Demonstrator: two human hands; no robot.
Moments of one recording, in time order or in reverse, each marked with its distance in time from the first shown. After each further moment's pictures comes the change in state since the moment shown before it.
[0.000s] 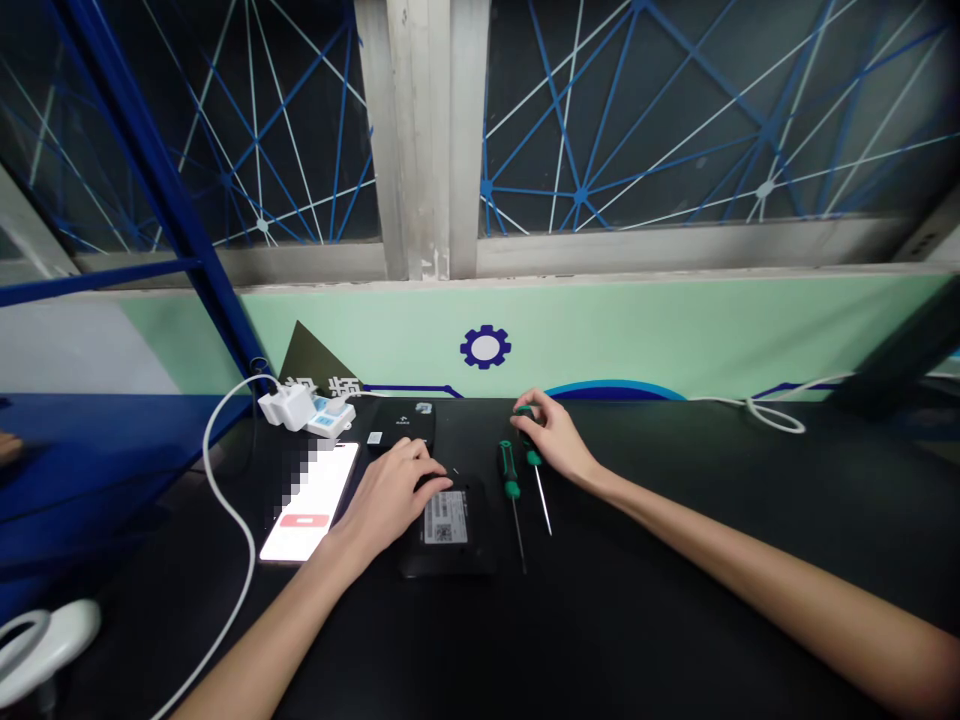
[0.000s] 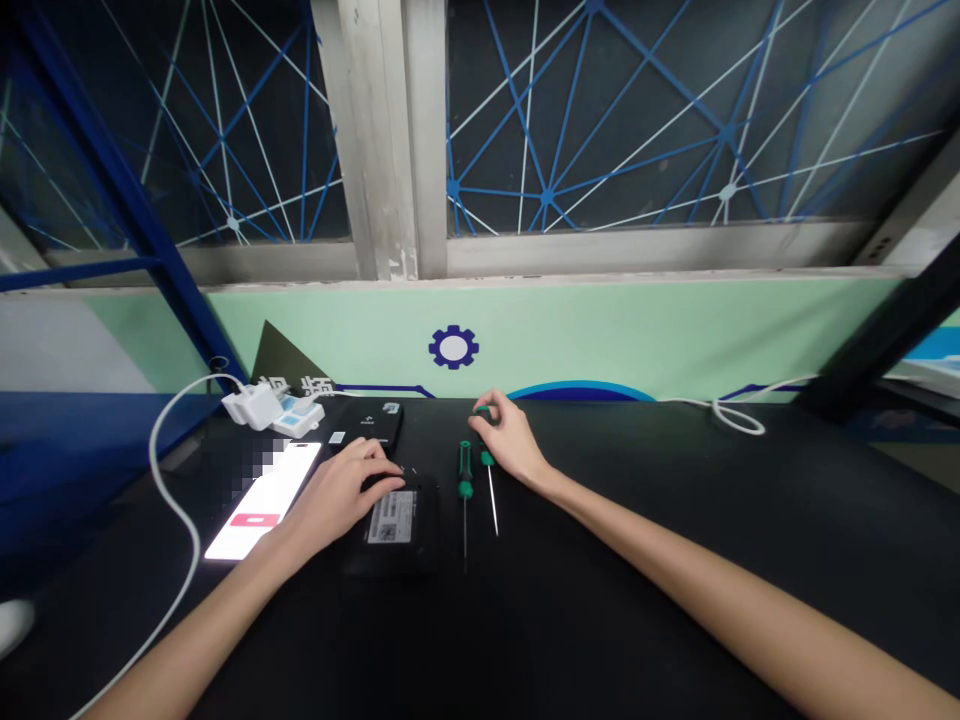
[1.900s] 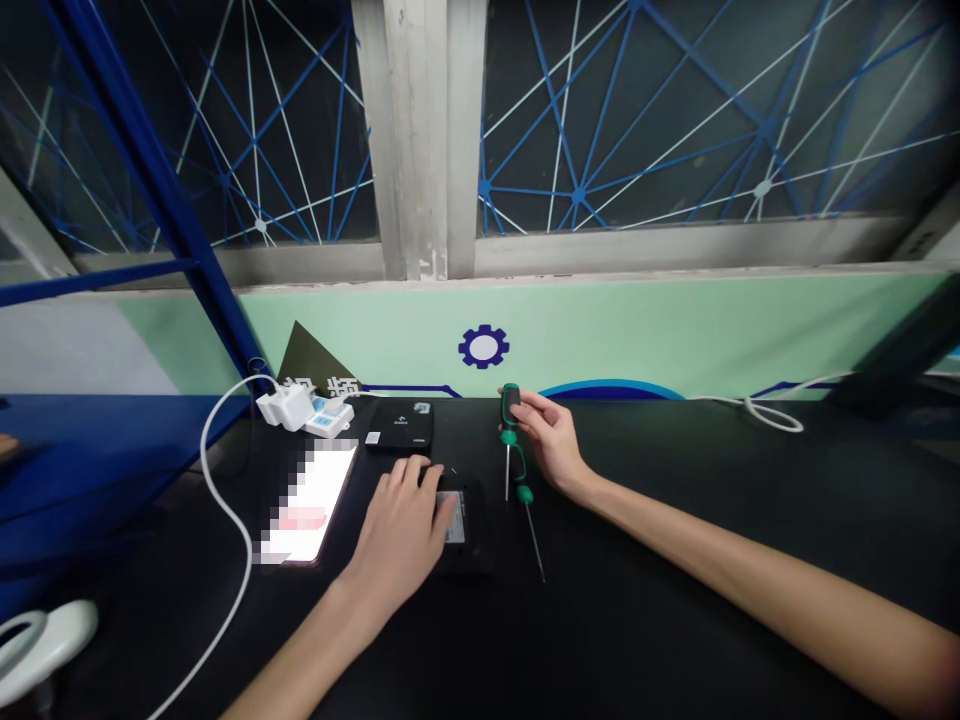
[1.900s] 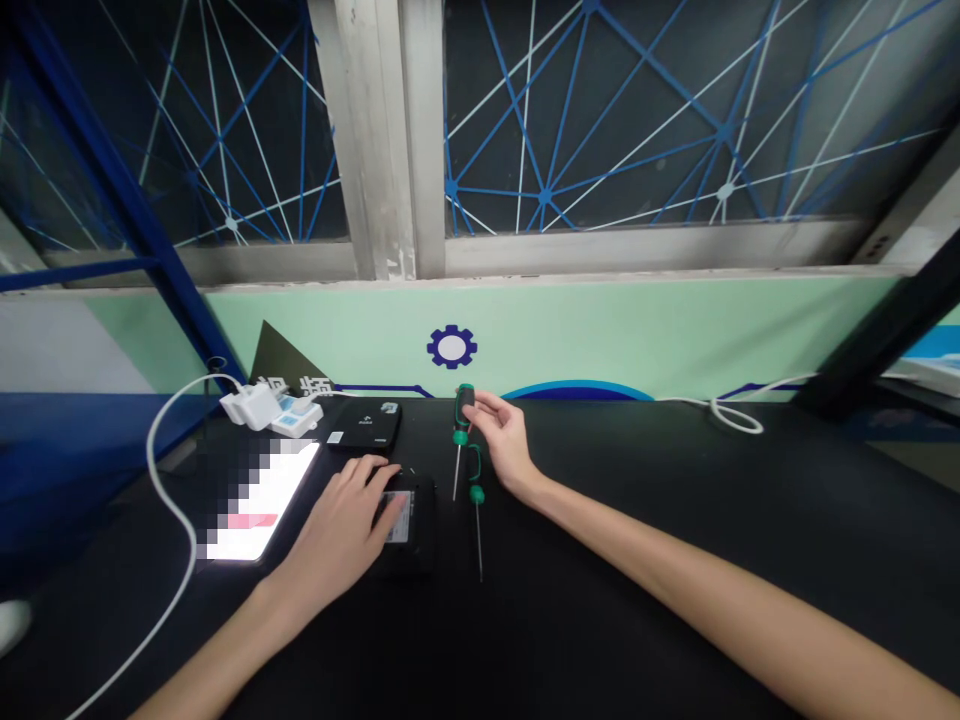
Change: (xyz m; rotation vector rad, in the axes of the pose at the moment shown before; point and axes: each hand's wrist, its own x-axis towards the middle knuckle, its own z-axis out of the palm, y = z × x) left_hand -0.022 0.036 0.014 0.137 0.014 -0.127; right_hand -0.008 -0.005 0.019 0.600 0.047 -0.023
